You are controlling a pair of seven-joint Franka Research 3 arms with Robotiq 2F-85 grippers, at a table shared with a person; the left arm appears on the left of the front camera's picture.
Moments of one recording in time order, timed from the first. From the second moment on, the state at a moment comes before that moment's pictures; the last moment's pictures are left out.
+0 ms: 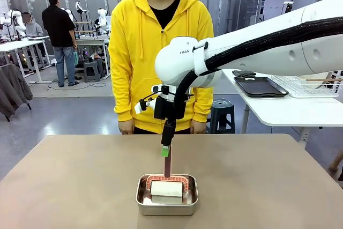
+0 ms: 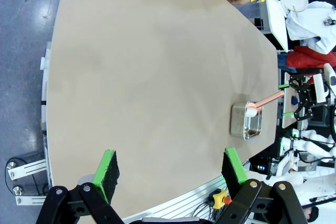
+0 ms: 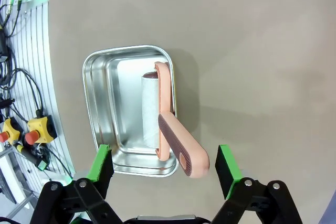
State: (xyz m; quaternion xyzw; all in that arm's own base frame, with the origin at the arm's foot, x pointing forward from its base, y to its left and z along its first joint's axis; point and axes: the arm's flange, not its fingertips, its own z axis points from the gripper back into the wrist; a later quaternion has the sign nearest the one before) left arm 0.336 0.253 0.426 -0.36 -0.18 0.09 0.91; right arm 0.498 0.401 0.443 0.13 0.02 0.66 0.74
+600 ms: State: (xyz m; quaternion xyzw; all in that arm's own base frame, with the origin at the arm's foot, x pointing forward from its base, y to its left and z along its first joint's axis) left arm 0.336 0.253 0.426 -0.36 -0.18 0.09 0.91; right arm 0.498 0.401 0.443 0.13 0.02 0.66 0.74
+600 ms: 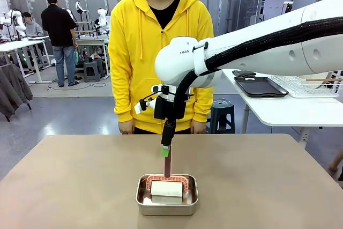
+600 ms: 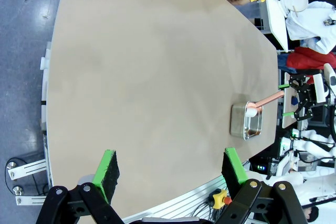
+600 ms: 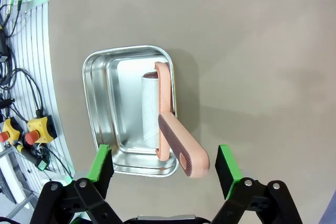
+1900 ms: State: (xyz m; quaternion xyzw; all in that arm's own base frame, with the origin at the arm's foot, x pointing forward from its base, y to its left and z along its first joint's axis) left arm 0.336 0.252 0.426 -0.36 -0.18 0.09 0.91; right arm 0.503 0.117 0.513 0.44 -0.11 0.24 0.86
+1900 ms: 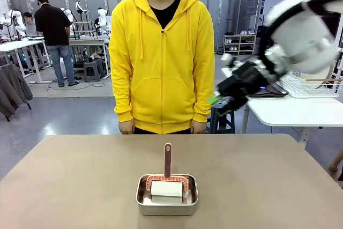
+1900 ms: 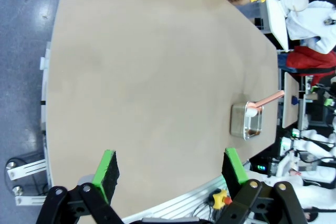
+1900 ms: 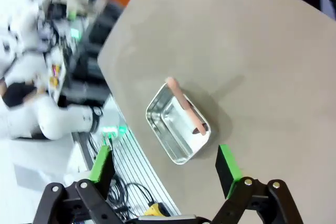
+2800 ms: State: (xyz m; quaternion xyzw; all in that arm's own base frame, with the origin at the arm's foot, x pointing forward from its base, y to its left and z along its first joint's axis) left arm 0.336 0.252 0.426 -0.36 -0.18 0.09 0.91; right arm 0.376 -0.221 0.429 0.52 -0.20 -0.08 0.82
